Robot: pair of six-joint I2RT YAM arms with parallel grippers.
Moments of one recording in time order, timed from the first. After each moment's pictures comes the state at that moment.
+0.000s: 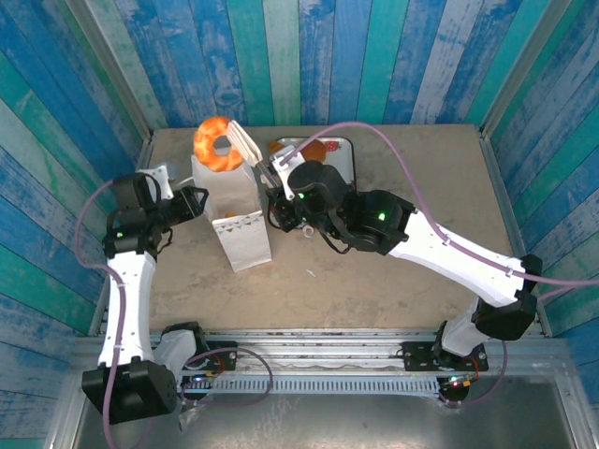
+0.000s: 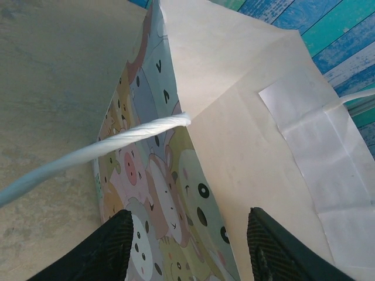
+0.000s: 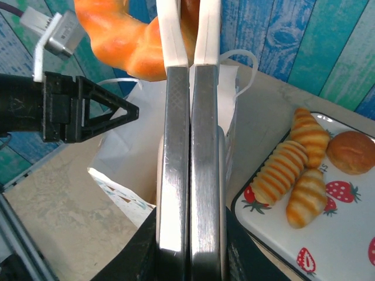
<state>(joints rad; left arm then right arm) 0.19 0.98 0.97 -0.61 0.49 -0.28 1.16 1.58 1.81 -0.73 0.37 0.27</state>
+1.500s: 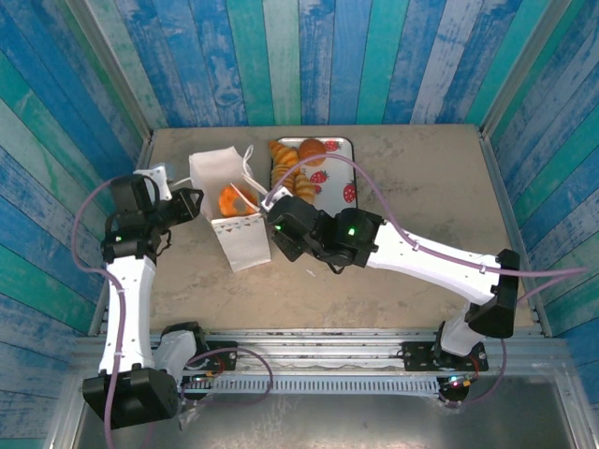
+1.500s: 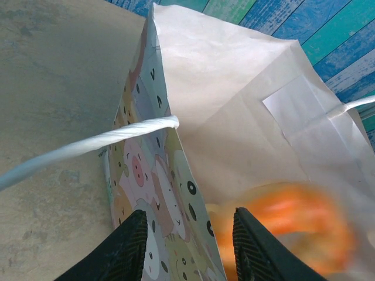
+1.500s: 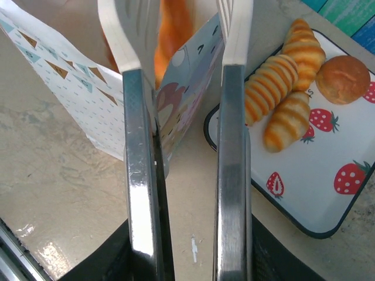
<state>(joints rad) 0.19 0.95 0.97 -0.62 0.45 -0.26 1.20 1.62 1.65 -0.86 0.42 0.25</state>
